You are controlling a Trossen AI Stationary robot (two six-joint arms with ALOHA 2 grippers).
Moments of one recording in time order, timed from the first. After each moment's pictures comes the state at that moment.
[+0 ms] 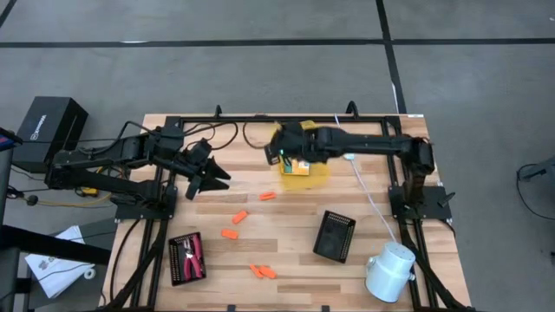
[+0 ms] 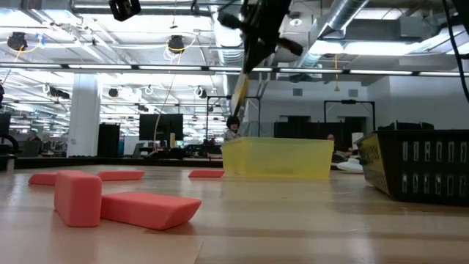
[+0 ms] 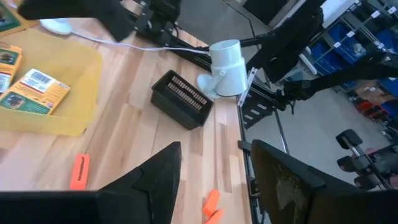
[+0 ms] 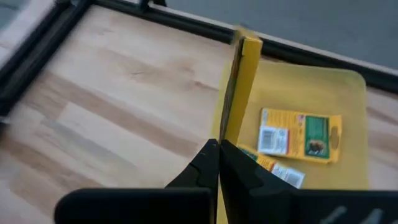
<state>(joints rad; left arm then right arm) 0.08 0.87 0.98 -0.53 0.29 -0.47 -0.09 1.89 1.81 -0.96 0.52 0.92</state>
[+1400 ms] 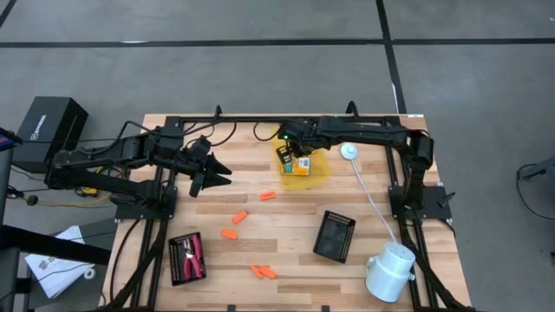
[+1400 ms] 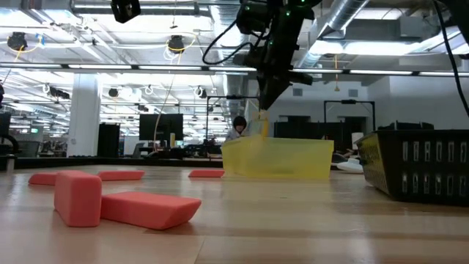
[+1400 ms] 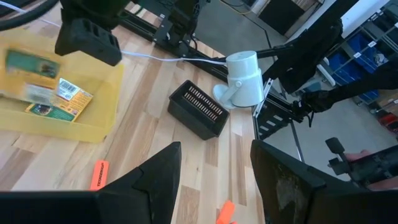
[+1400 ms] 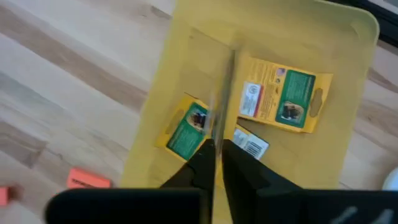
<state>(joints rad) 0.08 0.87 0.98 -0.52 0.21 -0.47 -0.24 1.89 1.65 -0.97 0.26 0.76</state>
